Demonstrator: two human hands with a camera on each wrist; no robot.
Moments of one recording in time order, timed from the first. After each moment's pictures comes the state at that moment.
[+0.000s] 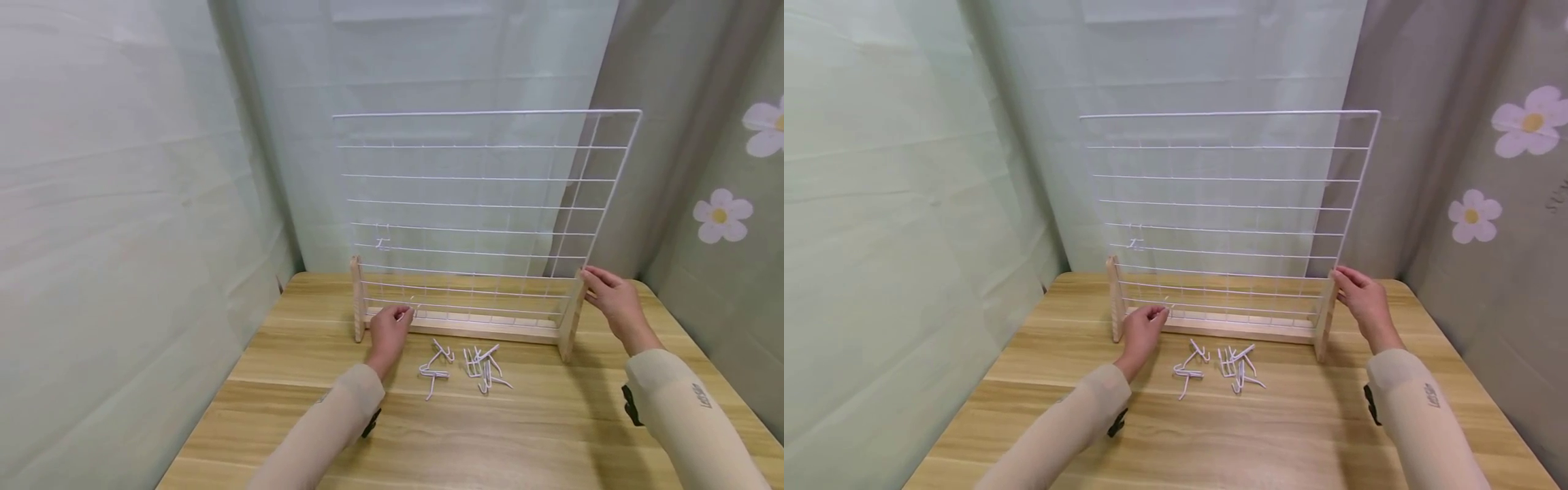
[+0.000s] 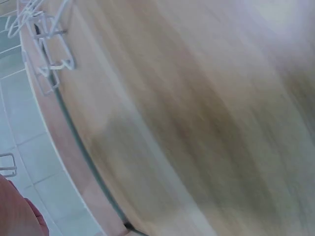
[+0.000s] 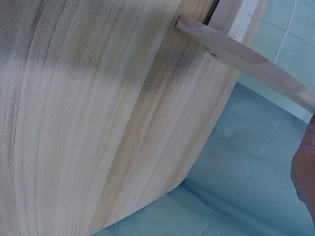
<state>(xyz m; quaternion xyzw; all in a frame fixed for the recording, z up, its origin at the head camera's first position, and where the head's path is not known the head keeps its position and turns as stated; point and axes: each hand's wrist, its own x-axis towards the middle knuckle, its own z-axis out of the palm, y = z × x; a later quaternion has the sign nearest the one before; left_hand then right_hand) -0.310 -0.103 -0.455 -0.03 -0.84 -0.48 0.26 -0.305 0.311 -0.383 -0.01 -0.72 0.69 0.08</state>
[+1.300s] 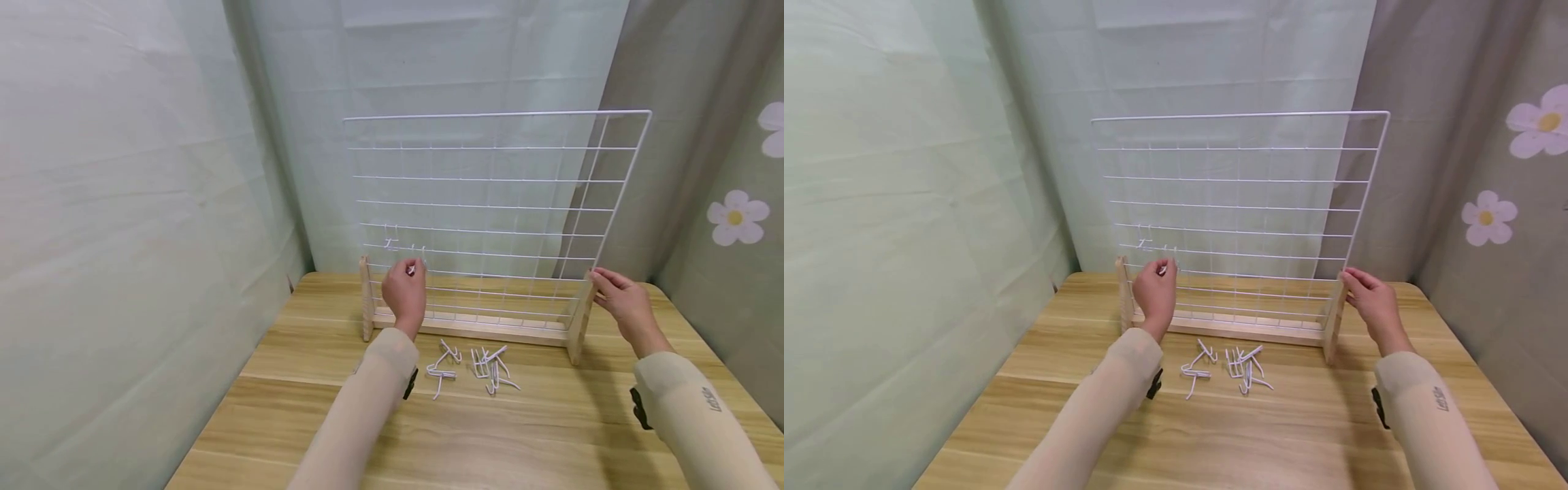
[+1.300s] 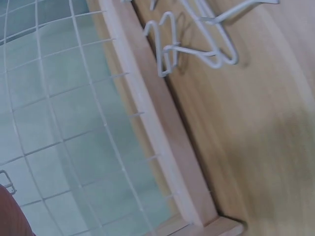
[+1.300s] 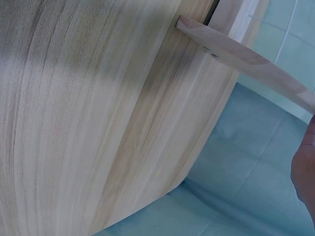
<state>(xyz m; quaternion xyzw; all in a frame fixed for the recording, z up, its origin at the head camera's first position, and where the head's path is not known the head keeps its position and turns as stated) -0.325 -0.064 -0.367 0.07 -0.79 -0.44 0.42 -0.299 0.310 -0.382 0.02 -0.68 0.72 0.10</state>
